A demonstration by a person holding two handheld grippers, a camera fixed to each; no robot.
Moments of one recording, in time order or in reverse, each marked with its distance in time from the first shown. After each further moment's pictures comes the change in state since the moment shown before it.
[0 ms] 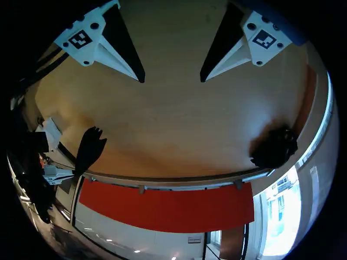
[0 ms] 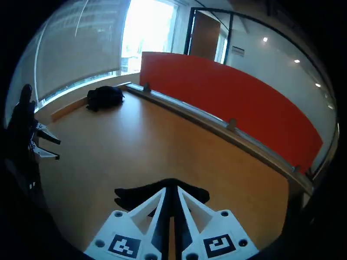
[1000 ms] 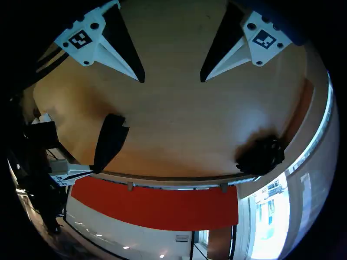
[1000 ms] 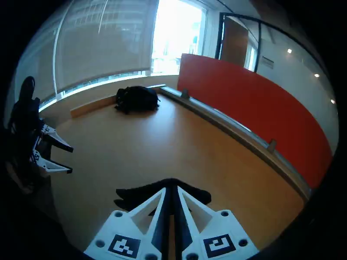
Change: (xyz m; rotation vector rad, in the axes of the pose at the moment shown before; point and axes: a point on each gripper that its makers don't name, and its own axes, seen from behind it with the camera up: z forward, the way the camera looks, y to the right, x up) left arm -0.021 -0.027 -0.028 0.063 0.019 -0.064; right arm 0.054 -0.140 0.065 0.179 0.034 -0.108
